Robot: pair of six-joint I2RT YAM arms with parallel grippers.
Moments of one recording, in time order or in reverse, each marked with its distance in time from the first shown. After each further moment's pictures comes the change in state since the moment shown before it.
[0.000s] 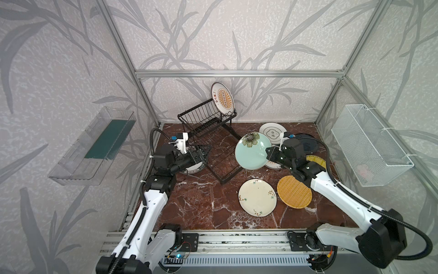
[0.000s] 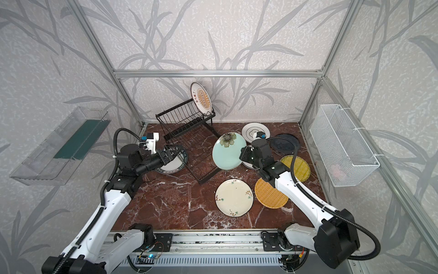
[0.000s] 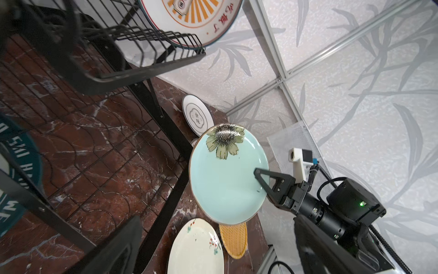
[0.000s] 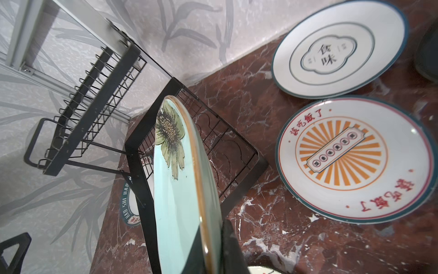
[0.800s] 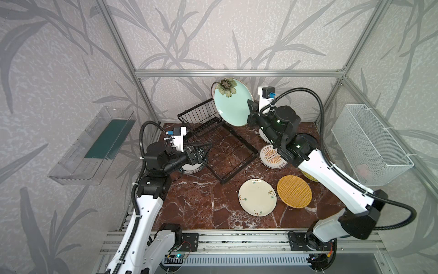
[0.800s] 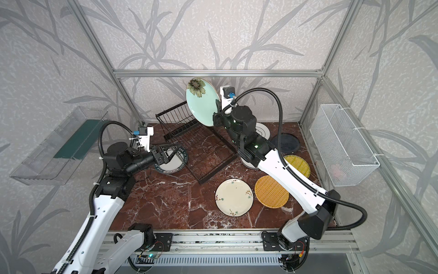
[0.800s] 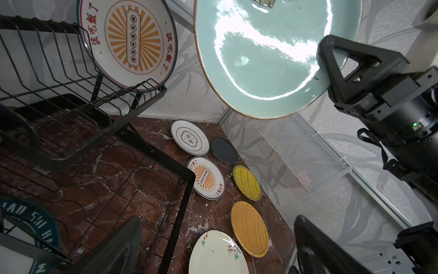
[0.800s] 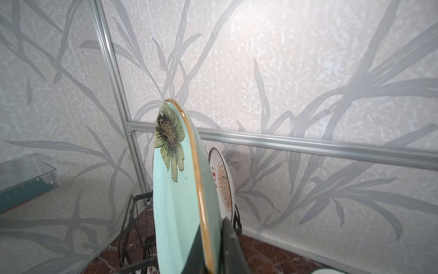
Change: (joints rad) left arm 0.022 -0.100 0.077 -0.059 0.014 0.251; right arm 0.274 0.369 0.766 0.218 0.325 -0.710
